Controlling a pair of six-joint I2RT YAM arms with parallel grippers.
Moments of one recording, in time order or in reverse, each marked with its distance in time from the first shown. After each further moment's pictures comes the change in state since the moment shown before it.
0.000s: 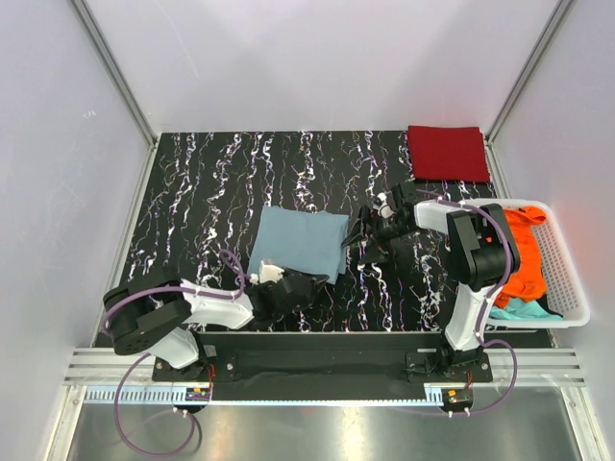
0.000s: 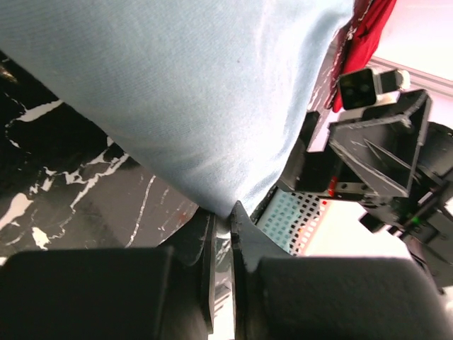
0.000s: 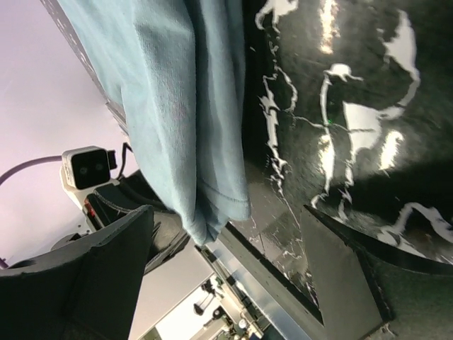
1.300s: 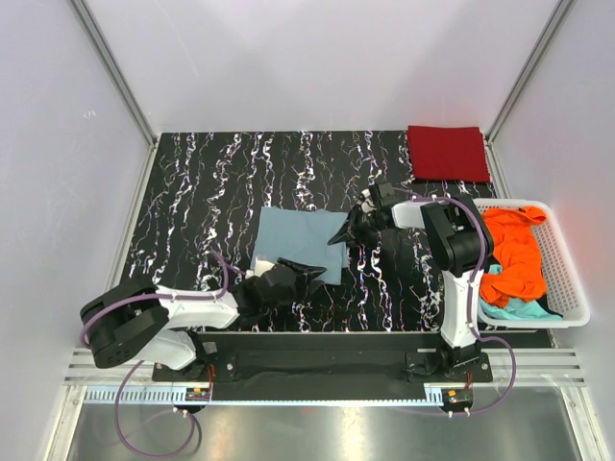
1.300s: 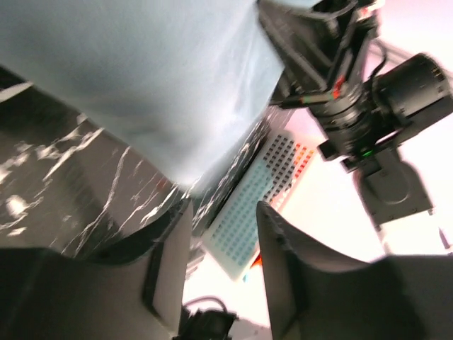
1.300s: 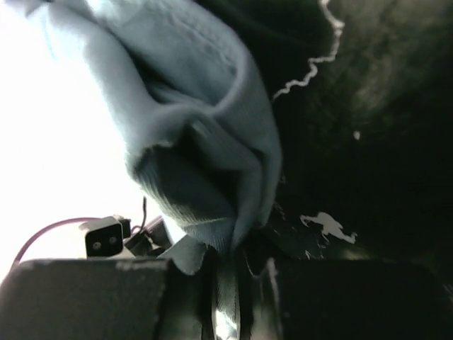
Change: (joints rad) left arm 0.094 -0.136 -0.049 0.002 0.178 0.010; right arm 0.107 0.192 0.090 0.322 0.071 0.293
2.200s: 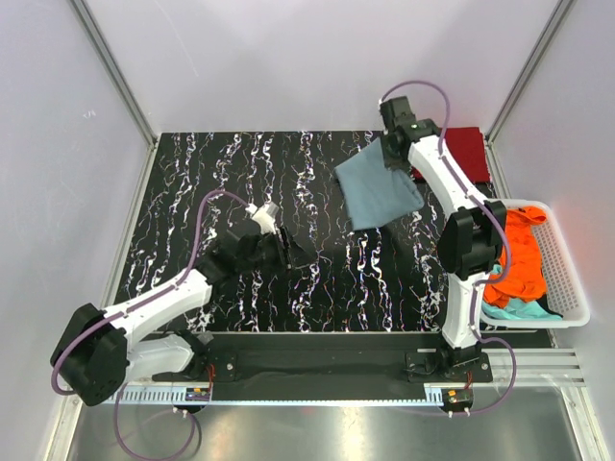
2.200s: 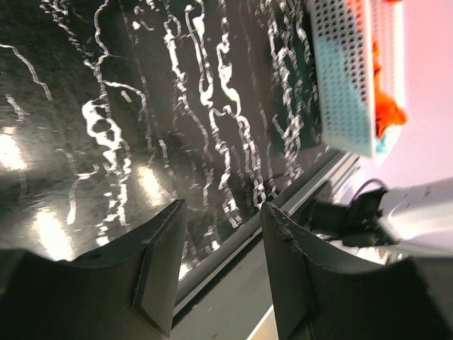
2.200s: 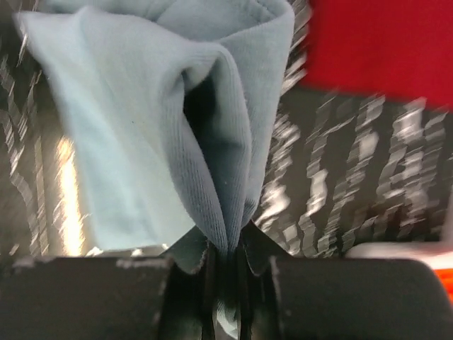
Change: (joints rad) left arm 0.349 -0.232 0.190 -0.328 0.594 1.128; right arm -0.032 -0.057 0.819 -0.789 1.052 -0.785
